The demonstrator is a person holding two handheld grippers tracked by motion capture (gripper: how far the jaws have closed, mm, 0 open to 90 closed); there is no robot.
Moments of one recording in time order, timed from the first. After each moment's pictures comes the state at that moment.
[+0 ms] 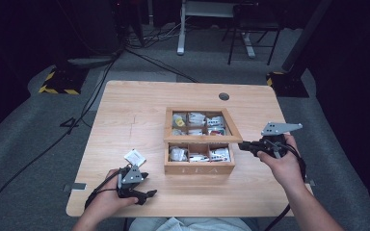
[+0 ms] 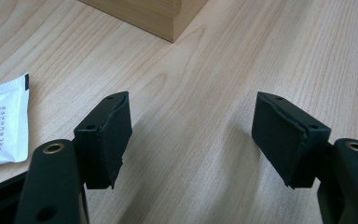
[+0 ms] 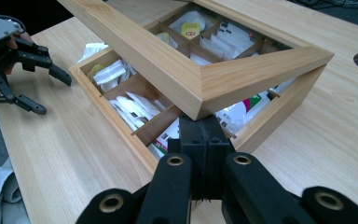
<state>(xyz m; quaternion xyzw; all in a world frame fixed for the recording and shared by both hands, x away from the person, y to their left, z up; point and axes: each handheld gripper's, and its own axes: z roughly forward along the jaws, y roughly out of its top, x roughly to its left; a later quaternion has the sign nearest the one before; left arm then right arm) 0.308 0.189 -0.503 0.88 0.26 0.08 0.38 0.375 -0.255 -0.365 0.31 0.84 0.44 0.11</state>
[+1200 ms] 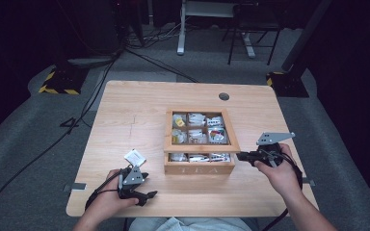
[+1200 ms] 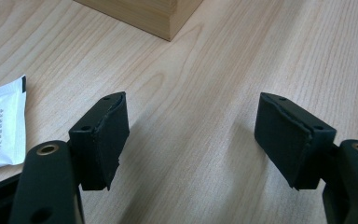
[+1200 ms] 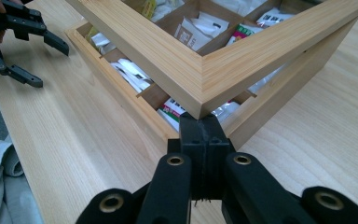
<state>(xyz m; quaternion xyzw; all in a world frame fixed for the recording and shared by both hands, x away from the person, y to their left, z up) 0.307 0.187 -0.503 0.89 0.25 0.09 0.37 0.364 -0.253 -0.391 0.32 0.85 0.40 0.09</state>
